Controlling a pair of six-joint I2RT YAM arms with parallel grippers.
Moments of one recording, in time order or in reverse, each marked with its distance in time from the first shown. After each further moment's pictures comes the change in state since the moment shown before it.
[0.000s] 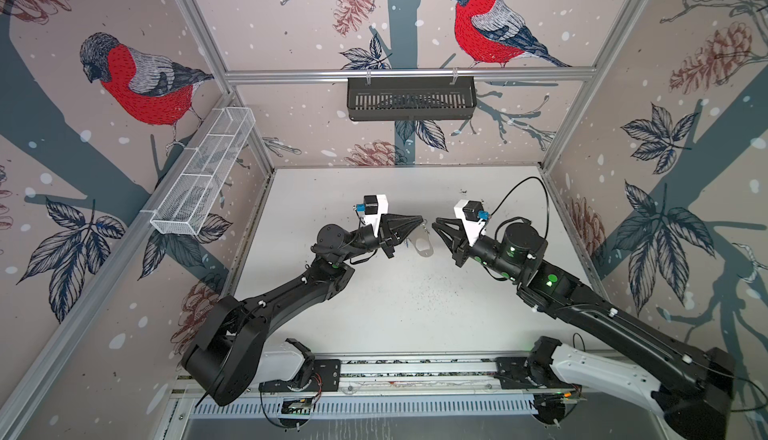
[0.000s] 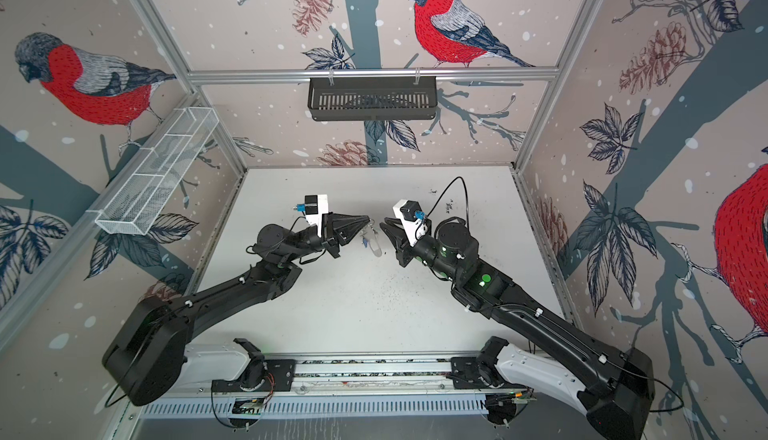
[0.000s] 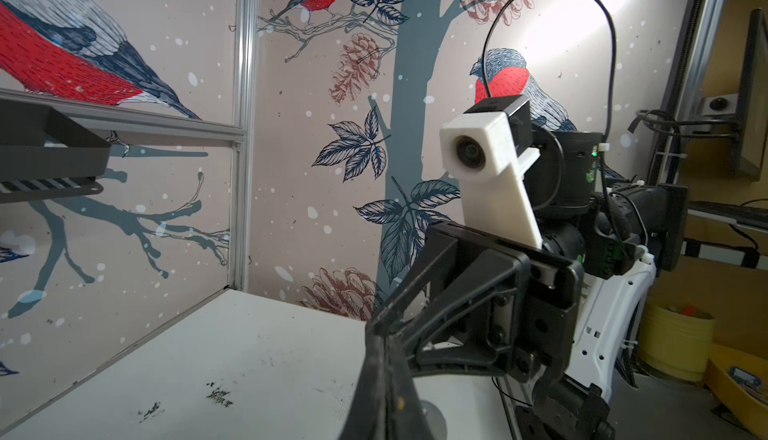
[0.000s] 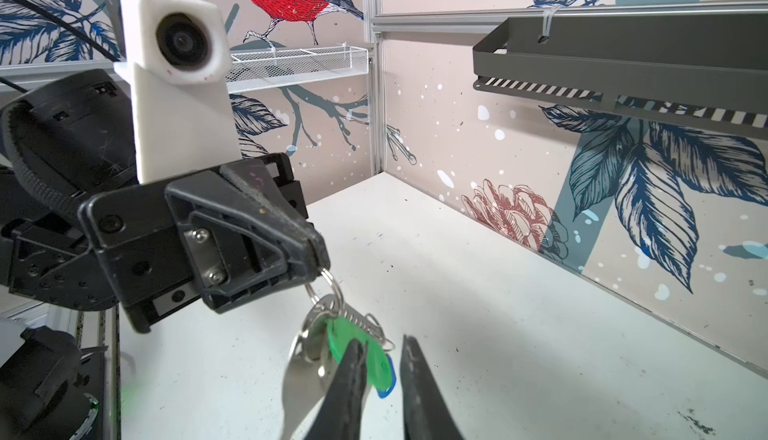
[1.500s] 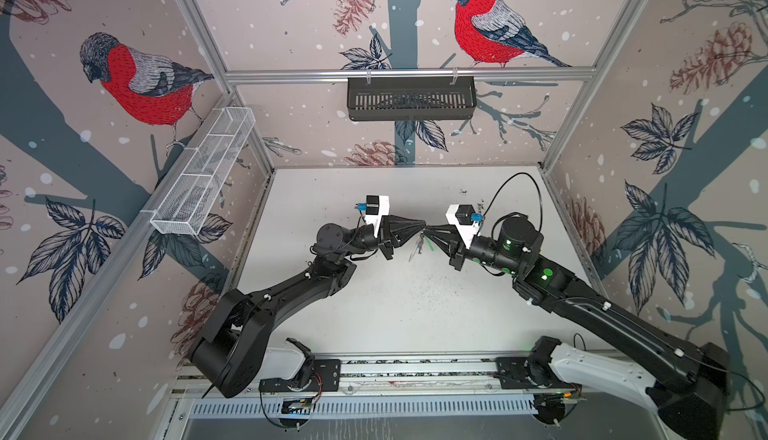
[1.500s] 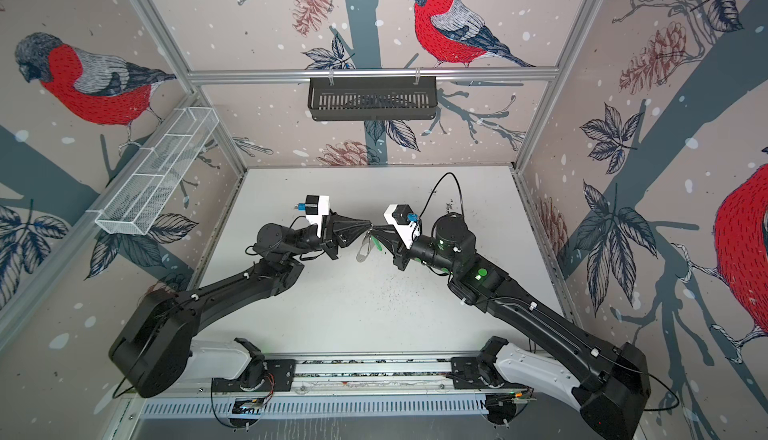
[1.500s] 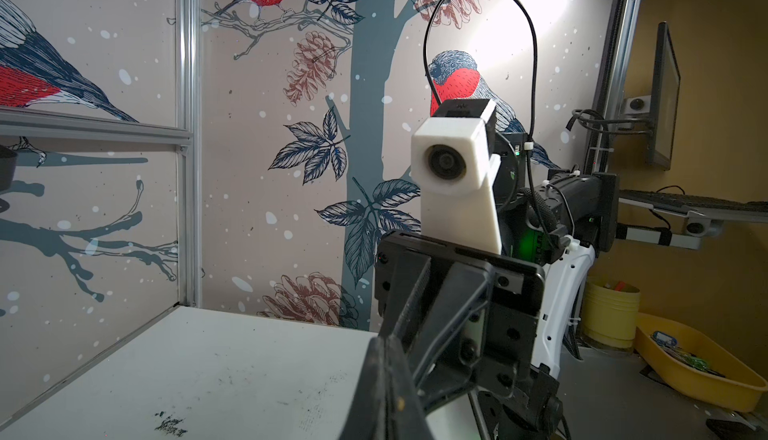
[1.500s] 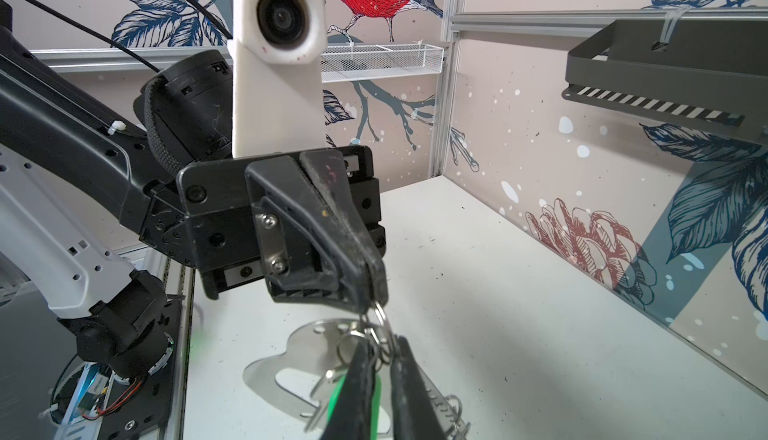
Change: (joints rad) left arm 0.005 0.042 0.020 0.094 0.120 -0.080; right arm -0.026 0.050 0.023 0.019 -0.228 -0.049
